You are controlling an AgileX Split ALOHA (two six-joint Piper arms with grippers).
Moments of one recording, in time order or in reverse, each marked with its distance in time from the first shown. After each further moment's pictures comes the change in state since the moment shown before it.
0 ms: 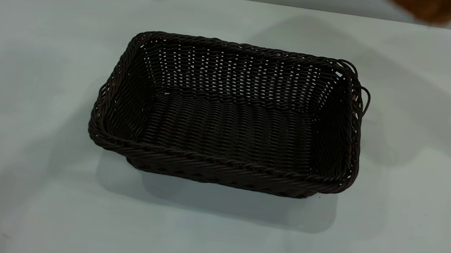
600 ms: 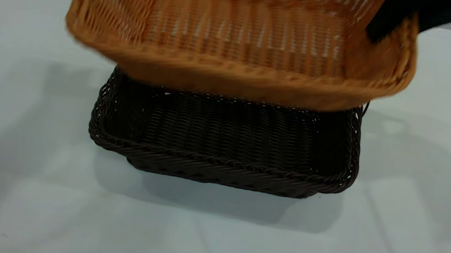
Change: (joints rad) left arm 0.039 -0.475 0.000 0.144 0.131 -0.196; right arm 0.369 0.044 0.000 -0.217 0.024 0.038
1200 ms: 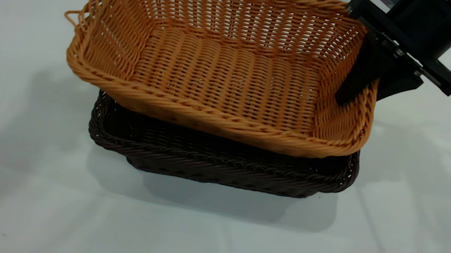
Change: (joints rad) left arm 0.000 -0.054 0.001 -0.001 0.022 -0.002; right arm 0.007 0.185 -0.003 0.055 -0.008 -0.039
